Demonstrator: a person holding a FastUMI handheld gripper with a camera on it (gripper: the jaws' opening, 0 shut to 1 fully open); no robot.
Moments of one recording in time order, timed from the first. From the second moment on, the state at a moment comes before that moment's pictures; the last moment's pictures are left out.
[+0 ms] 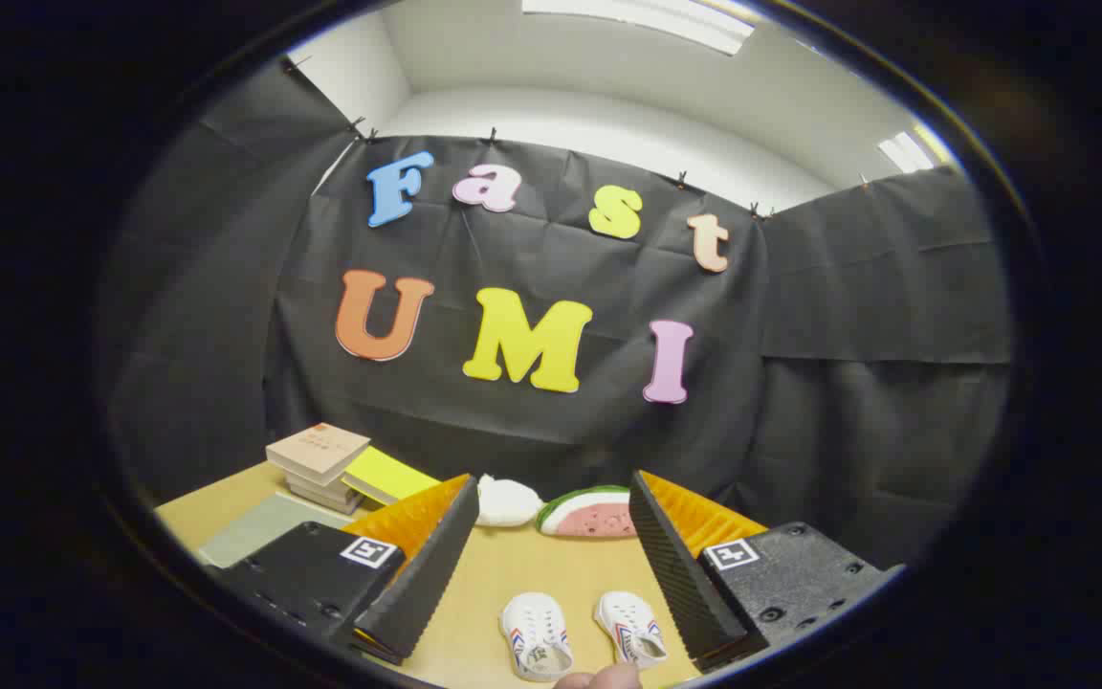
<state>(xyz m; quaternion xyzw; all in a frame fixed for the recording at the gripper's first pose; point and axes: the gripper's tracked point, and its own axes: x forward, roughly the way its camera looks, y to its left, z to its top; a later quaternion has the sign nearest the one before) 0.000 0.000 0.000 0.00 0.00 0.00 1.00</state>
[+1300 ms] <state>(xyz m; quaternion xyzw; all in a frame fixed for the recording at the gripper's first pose) 0.018 -0.008 -0.005 0.02 0.02 0.03 1.00</state>
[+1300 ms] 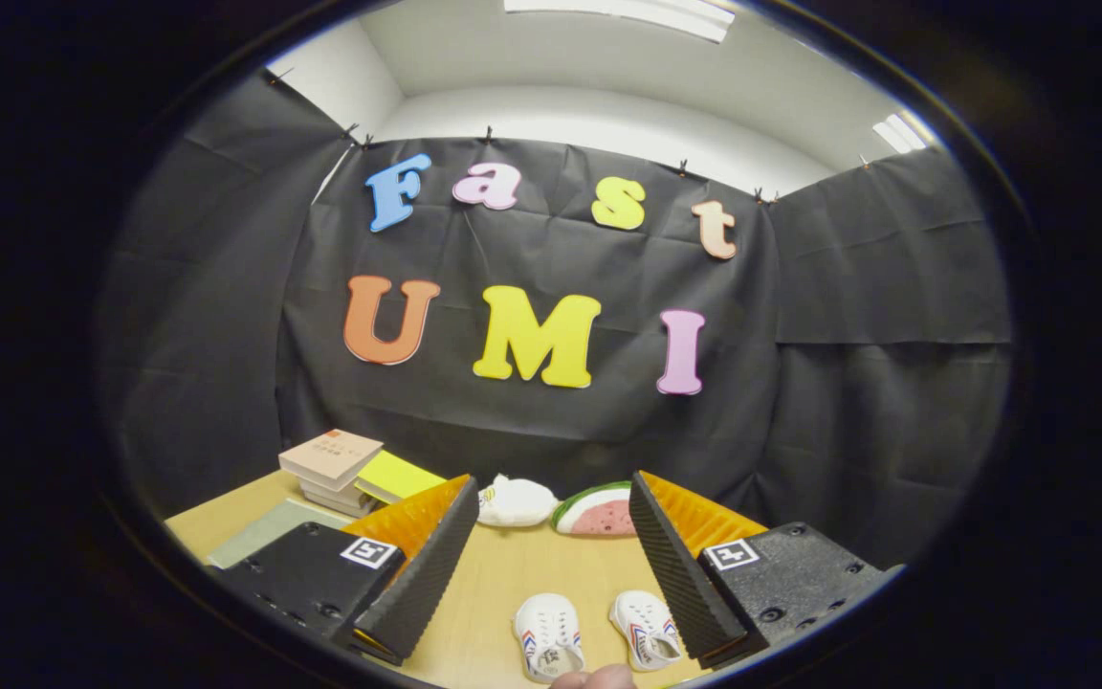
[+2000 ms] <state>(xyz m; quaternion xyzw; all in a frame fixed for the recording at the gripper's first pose) 0.026 0.011 -0.062 0.06 0.11 0.27 0.96</state>
